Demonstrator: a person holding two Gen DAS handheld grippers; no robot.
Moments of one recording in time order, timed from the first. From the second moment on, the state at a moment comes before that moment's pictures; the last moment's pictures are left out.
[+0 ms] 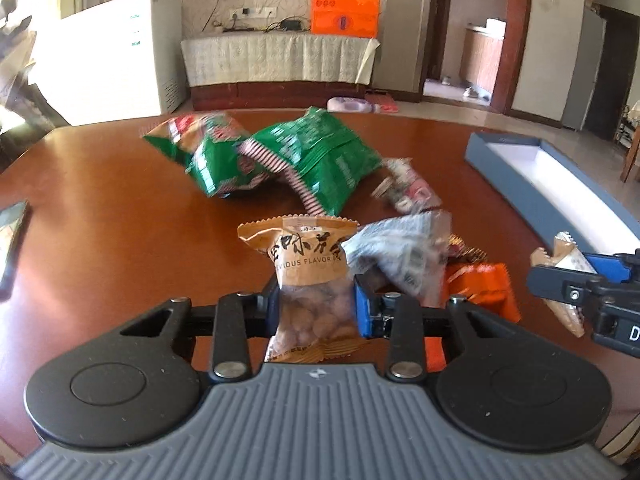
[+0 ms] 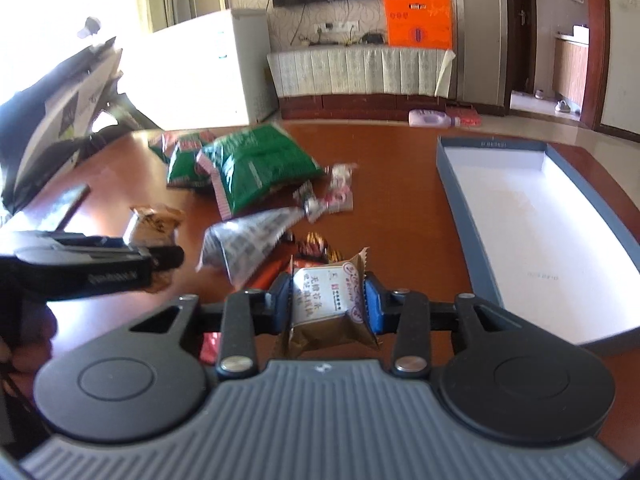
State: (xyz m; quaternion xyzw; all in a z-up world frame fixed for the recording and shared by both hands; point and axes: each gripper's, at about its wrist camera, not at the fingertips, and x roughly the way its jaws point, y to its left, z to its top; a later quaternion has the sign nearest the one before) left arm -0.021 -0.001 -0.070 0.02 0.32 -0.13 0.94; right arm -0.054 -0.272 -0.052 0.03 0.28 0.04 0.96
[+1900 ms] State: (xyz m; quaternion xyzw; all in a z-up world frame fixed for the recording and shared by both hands) left arm 0.059 -0.328 -0.077 0.05 0.30 -0.32 0.90; right arm -0.022 -0.423 -0.070 0.04 0.32 -0.09 0.94
